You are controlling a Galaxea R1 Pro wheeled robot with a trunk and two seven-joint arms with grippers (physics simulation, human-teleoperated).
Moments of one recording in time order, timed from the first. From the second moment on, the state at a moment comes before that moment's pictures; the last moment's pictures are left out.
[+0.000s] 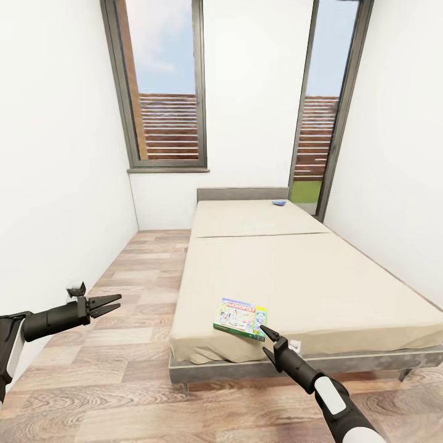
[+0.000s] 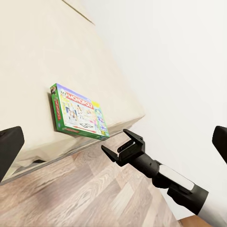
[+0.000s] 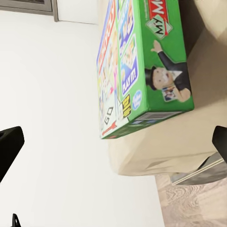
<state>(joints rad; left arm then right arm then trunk) -0.56 0.34 0.43 -1.08 0.00 1.03 -1.50 -0.51 0.04 -0.37 -0.51 -0.71 0.56 0.69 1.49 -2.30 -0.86</state>
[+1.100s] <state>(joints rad) -0.56 0.34 0.43 -1.08 0.00 1.03 -1.50 -0.51 0.04 -0.37 -0.51 -0.71 0.56 0.69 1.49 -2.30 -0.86</state>
